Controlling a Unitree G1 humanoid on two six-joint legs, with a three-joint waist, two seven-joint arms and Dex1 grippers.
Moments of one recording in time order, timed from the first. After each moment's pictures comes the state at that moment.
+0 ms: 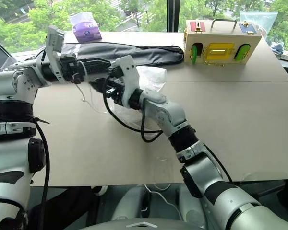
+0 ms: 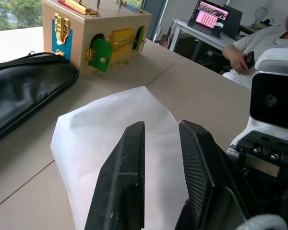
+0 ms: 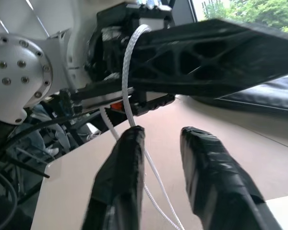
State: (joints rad) left arm -1.04 0.76 0.11 0.56 -0.44 0.71 -1.34; right arm -0.93 0.14 0.30 0.33 0.52 0.46 0.47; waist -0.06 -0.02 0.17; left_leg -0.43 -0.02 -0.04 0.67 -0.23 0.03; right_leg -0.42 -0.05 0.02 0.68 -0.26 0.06
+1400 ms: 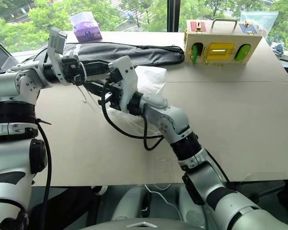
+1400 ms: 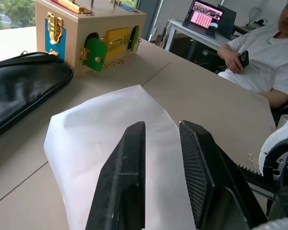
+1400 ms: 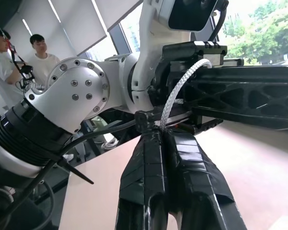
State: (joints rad) left arm -1.01 0.74 0.10 0.56 -0.43 0.69 -1.35; right arm -0.80 0.13 0.28 0.07 0.60 0.56 0.48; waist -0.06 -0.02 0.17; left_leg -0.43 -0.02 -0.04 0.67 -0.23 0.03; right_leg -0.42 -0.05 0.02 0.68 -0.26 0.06
